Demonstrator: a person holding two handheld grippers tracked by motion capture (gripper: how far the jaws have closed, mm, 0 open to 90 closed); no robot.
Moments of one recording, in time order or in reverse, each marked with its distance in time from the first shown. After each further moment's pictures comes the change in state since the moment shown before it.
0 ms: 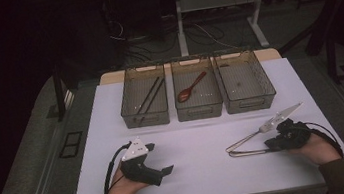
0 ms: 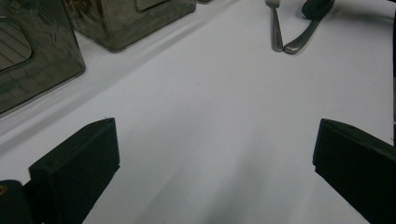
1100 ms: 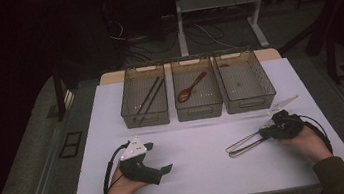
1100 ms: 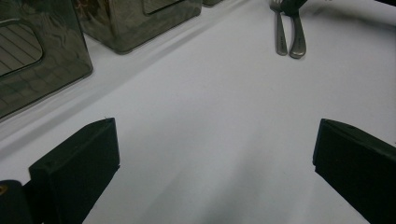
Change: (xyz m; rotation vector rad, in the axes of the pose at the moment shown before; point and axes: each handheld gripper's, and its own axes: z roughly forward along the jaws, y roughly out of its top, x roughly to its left) left arm 0.003 0.000 -0.002 -0.005 0.013 -0.007; right arm -0.021 0.016 0.013 -0.094 -0.042 0.057
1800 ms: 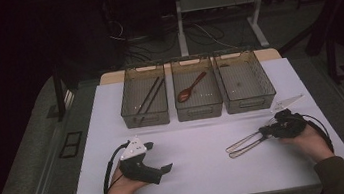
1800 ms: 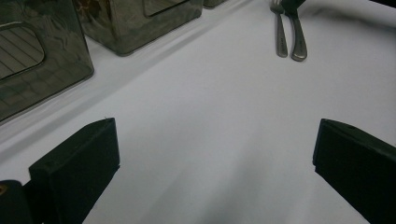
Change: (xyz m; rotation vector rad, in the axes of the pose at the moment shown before) left arm 0.000 0.001 0.001 -0.009 0.001 -0.005; right arm -0.004 -0.002 -0.003 -0.054 0.019 0.014
